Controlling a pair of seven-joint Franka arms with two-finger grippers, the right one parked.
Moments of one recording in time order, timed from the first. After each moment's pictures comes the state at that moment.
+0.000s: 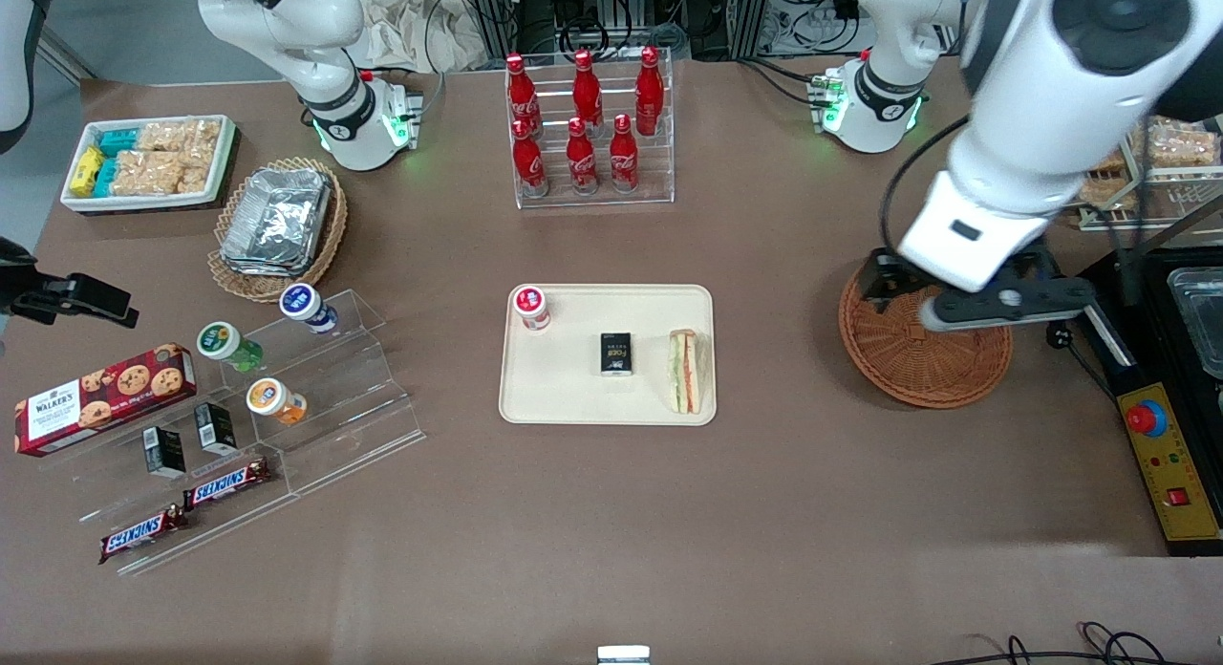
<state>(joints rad) -0.27 0.17 -0.05 -1.37 0.12 1.60 -0.37</state>
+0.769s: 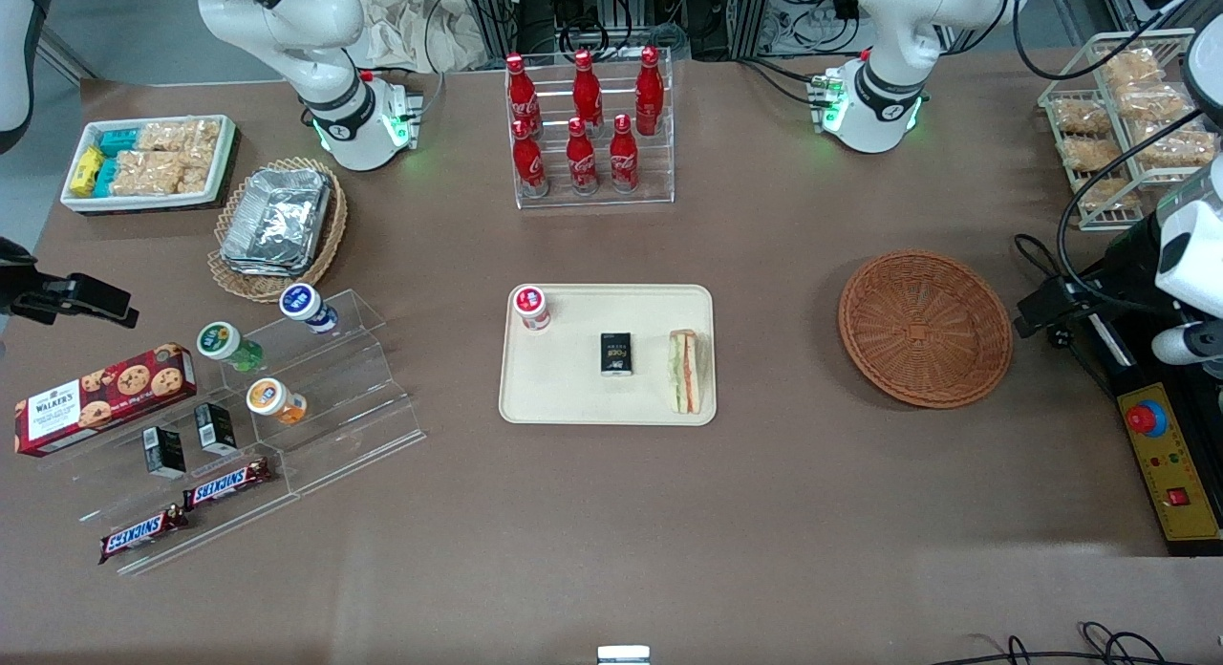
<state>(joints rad) -0.27 0.12 0.26 -1.53 -0.11 1.71 -0.18</state>
